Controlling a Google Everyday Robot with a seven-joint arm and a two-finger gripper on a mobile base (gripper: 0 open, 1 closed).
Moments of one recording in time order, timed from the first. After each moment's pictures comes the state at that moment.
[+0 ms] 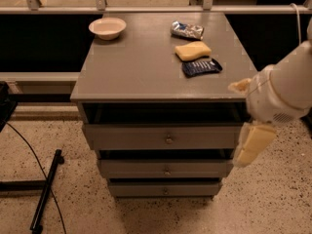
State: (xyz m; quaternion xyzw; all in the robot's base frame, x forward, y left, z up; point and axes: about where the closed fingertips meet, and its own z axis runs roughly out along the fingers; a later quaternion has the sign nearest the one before) arm 0.436 -0.174 0.882 -0.66 0.72 -0.01 0.20
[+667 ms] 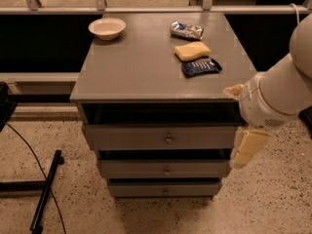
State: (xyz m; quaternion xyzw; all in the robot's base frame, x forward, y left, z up) arm 0.444 -0.172 0.861 -0.67 0.71 -0.03 0.20
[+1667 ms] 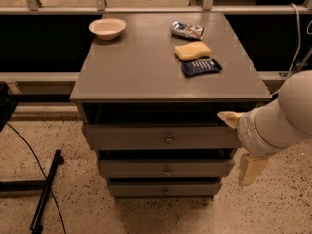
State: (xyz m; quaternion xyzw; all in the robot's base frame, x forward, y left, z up) arm 0.439 -0.192 0.786 -0.75 0.63 -0.07 0.19
